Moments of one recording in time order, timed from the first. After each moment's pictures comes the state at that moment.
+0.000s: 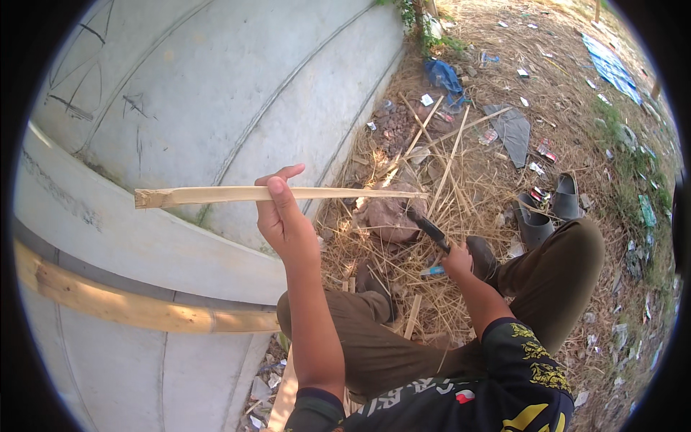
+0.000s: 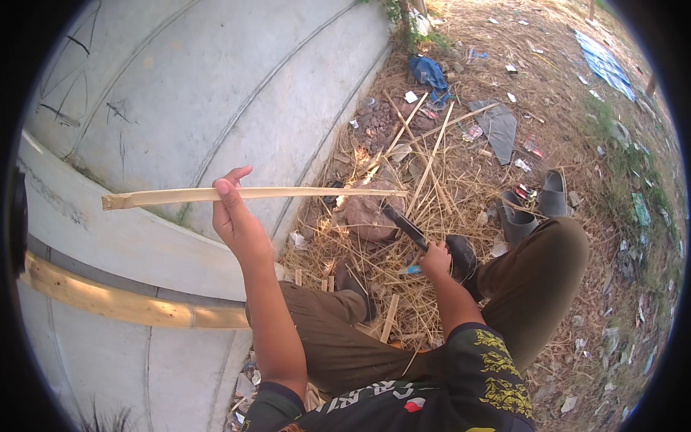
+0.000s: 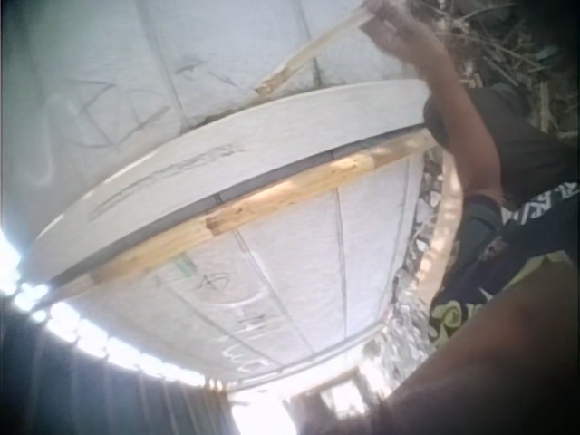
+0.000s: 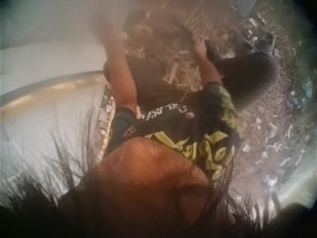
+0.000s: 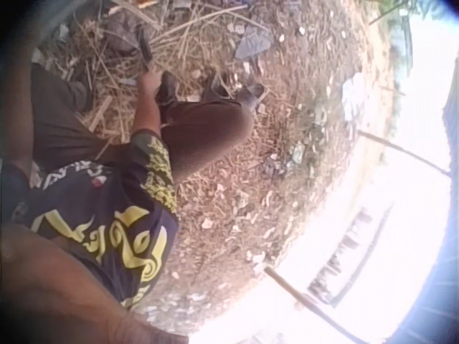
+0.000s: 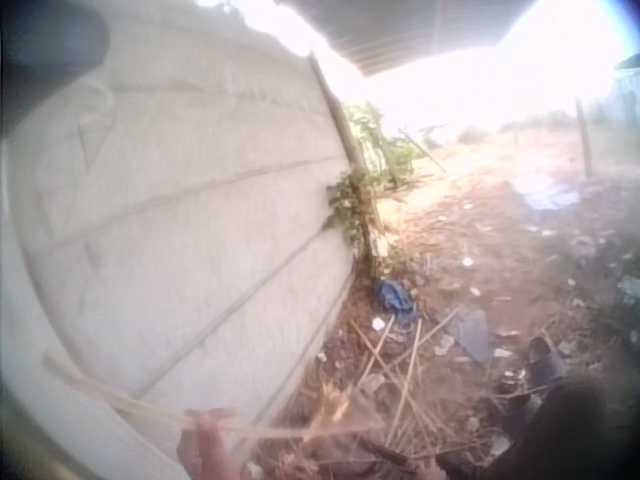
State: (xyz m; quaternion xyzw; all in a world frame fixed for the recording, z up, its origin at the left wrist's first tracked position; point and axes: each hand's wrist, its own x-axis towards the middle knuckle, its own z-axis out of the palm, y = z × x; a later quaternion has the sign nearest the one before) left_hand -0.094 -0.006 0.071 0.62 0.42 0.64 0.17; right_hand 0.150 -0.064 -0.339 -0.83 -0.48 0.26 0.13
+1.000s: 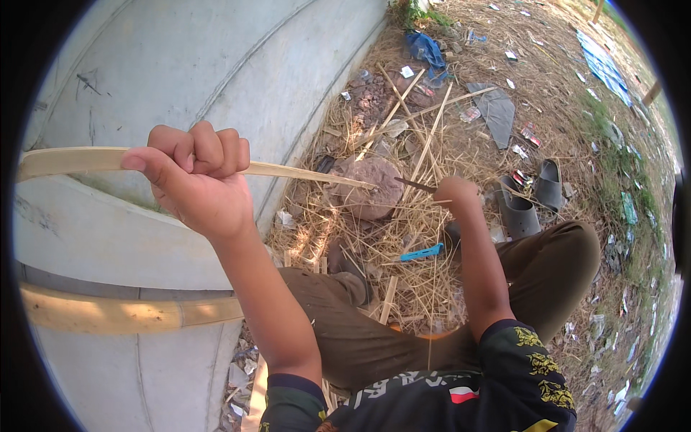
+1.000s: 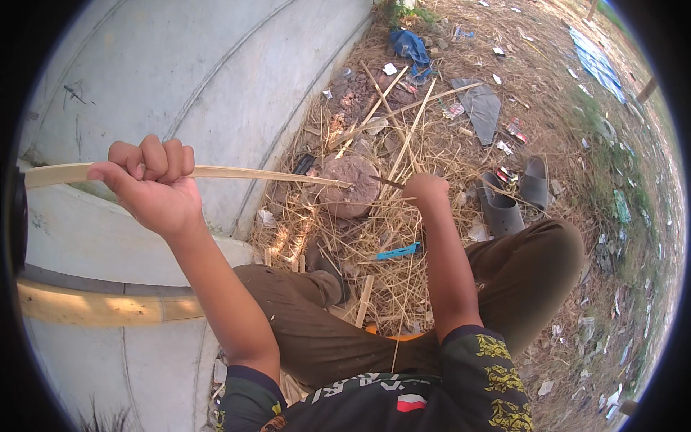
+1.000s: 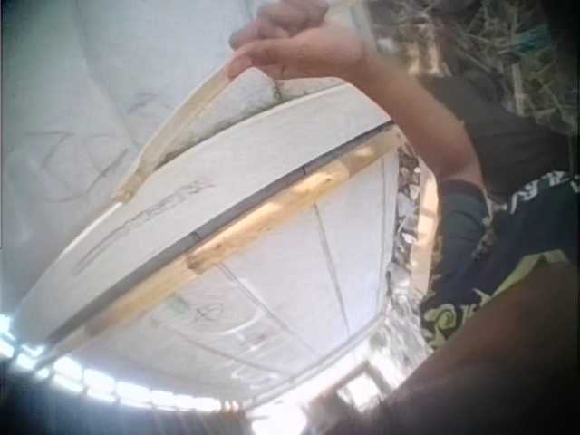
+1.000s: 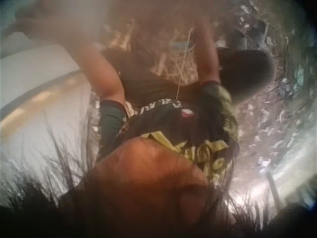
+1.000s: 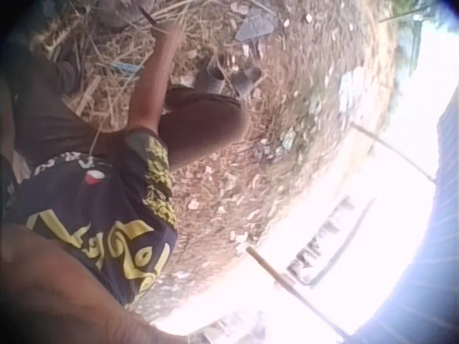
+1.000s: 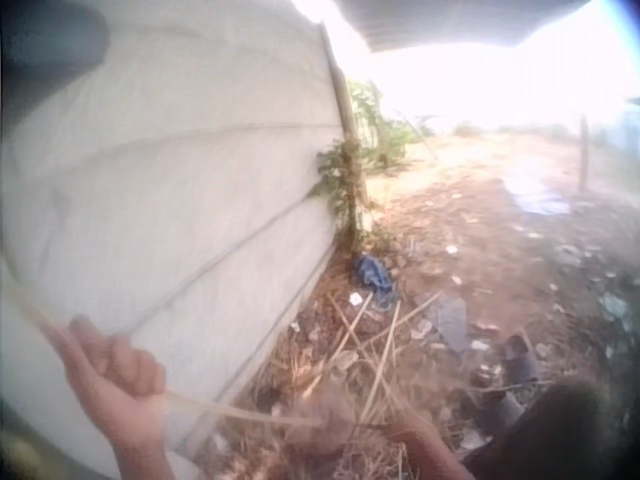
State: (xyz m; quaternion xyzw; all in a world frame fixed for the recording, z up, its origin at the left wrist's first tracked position) left_hand -0.095 0.027 0.128 0.56 0.22 0.72 0.34; right_hand 0.203 0.022 -0.156 -0.81 -0.56 0.18 -0.03
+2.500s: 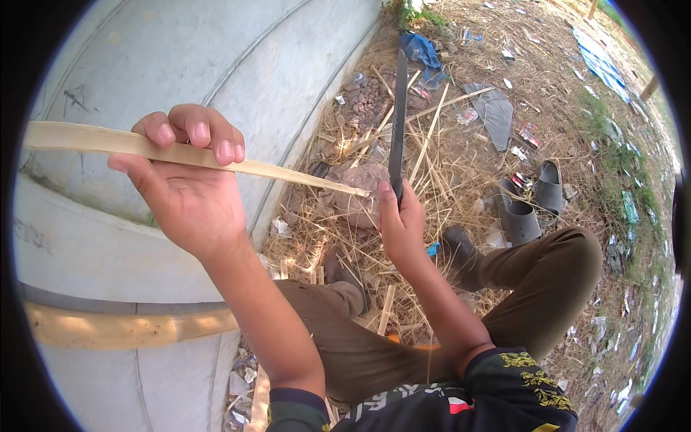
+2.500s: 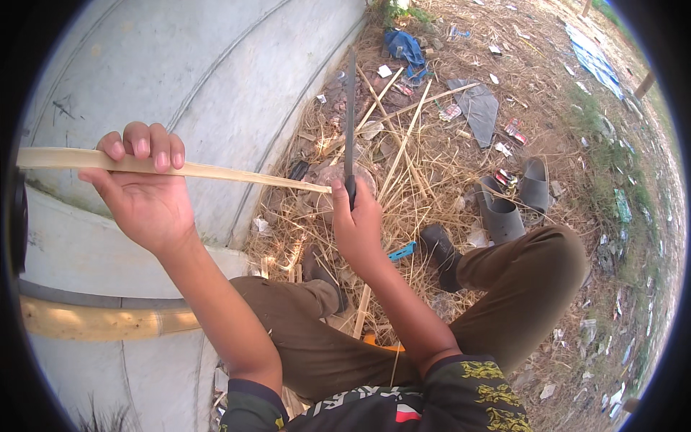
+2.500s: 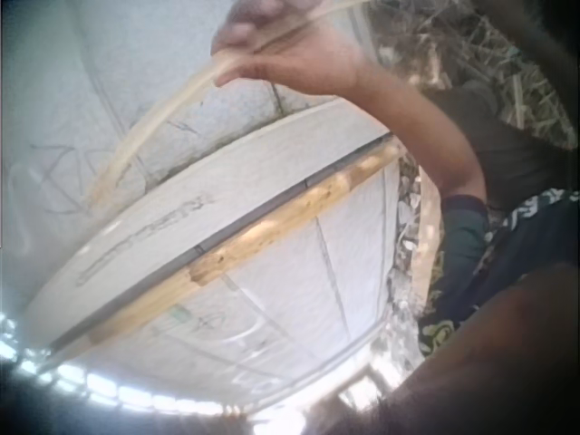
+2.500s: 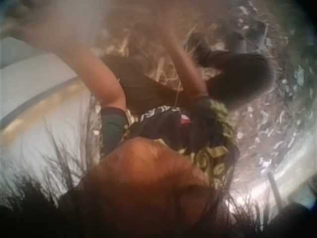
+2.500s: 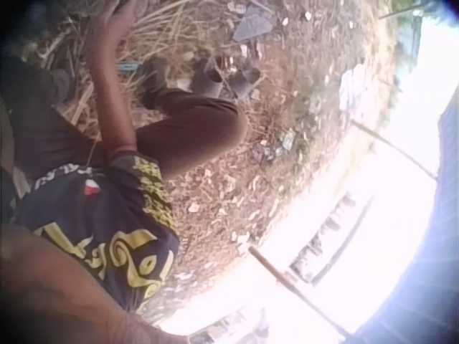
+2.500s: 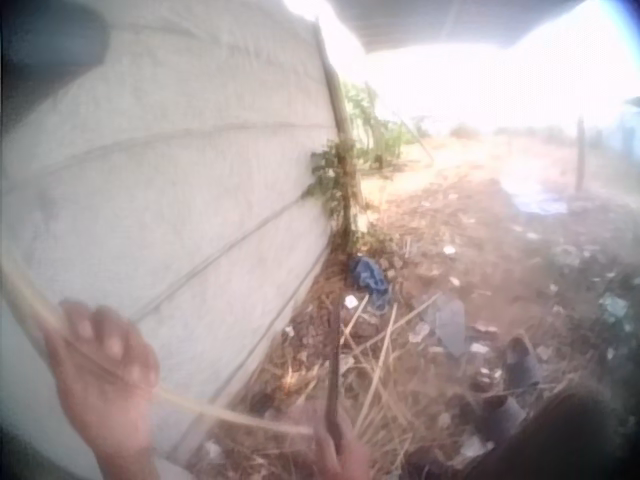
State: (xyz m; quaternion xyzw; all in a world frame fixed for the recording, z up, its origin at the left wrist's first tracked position) left_hand -0.087 0.042 0.125 0.60 0.09 0.67 0.43; right_hand 0.065 -0.017 -0.080 -0.54 -0.34 0.41 0.65
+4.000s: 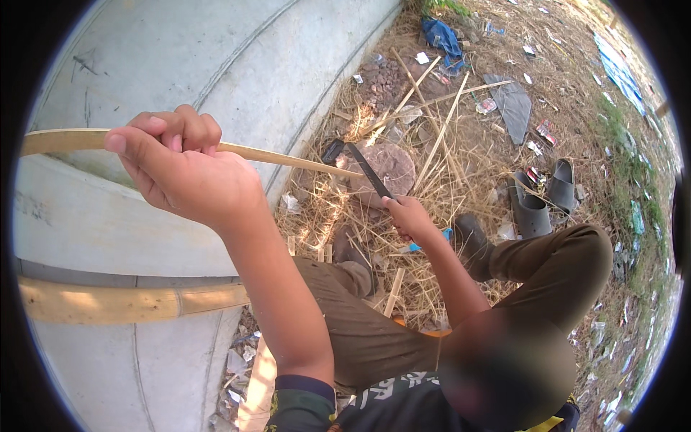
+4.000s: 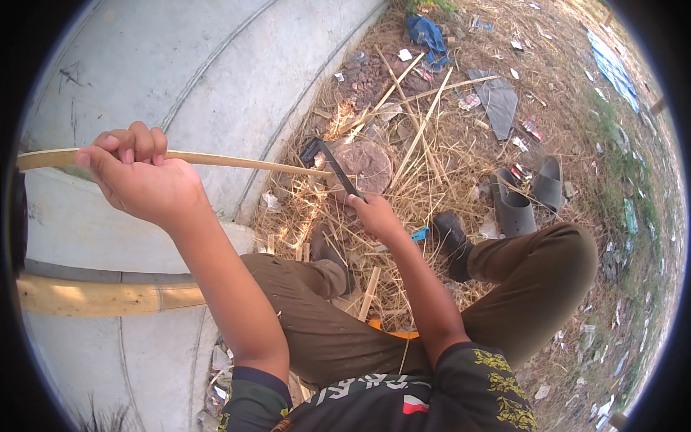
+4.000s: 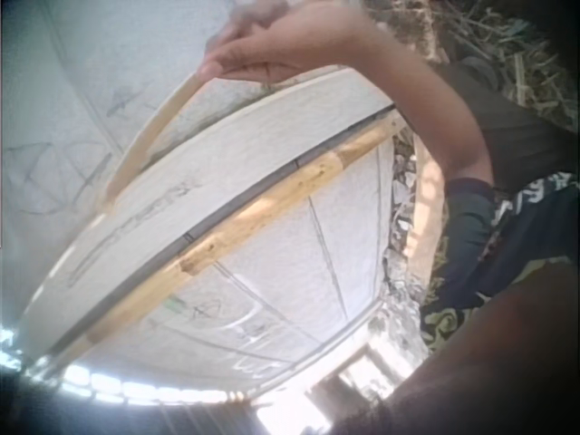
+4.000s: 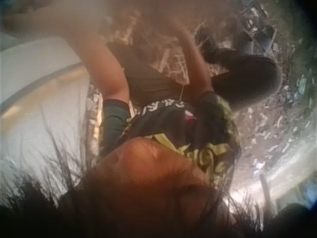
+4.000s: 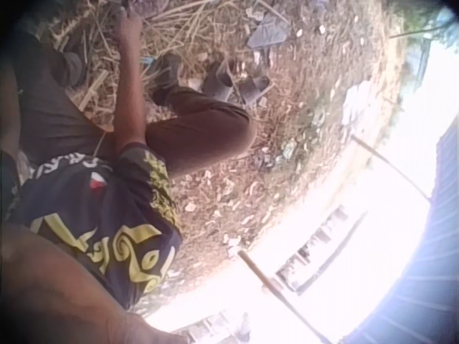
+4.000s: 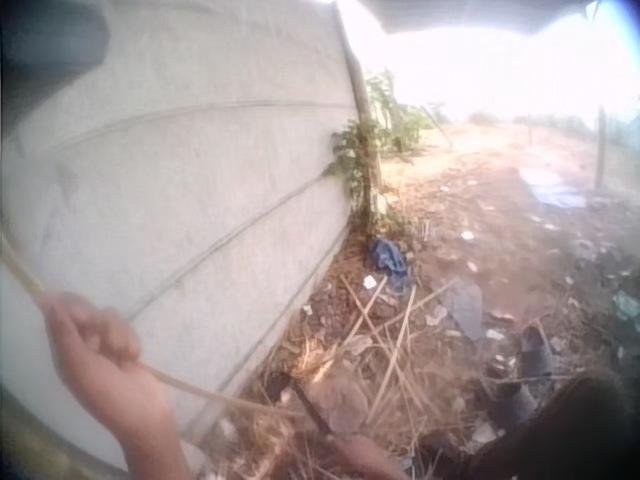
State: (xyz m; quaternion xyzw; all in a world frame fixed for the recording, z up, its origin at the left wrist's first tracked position) left_hand -0.093 0.038 0.119 0.47 0.27 0.83 0.15; right_hand 0.074 -0.003 -0.166 -0.62 -0.34 0.63 0.31
